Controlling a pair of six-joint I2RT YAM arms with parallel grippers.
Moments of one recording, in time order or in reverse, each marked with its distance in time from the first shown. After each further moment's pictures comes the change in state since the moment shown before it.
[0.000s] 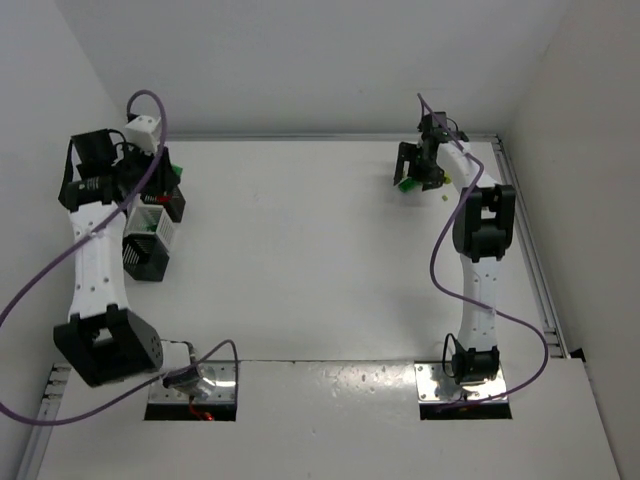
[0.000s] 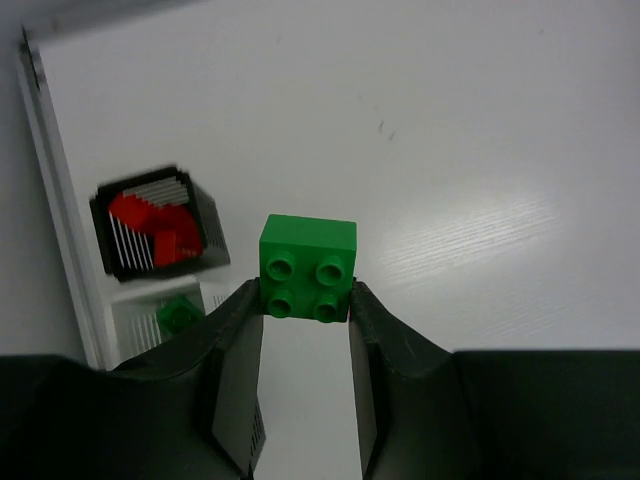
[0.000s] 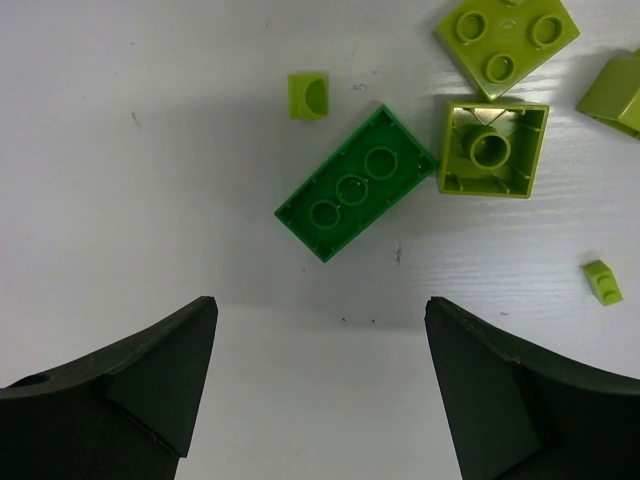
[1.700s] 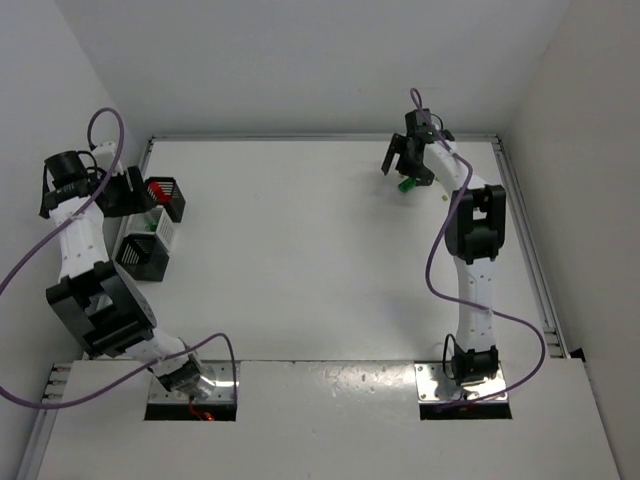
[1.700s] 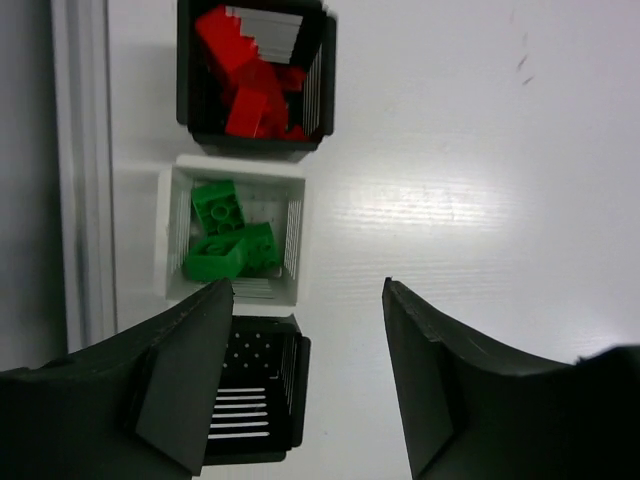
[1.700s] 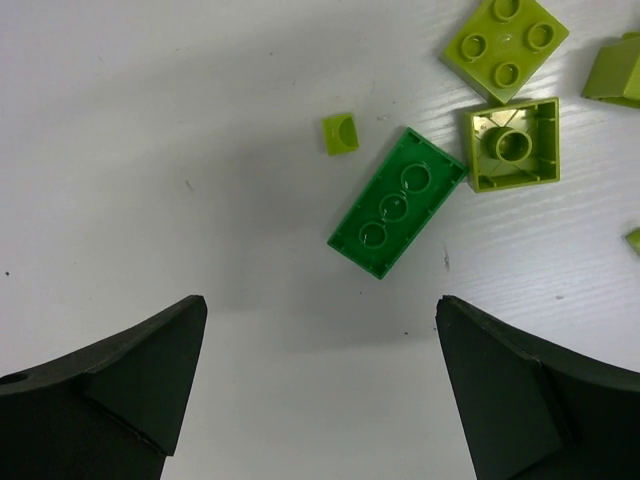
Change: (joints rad) left arm 0.272 0.248 -0.053 -0.003 -0.023 -0.092; right arm 0.072 -0.011 0.007 0.055 0.161 0.232
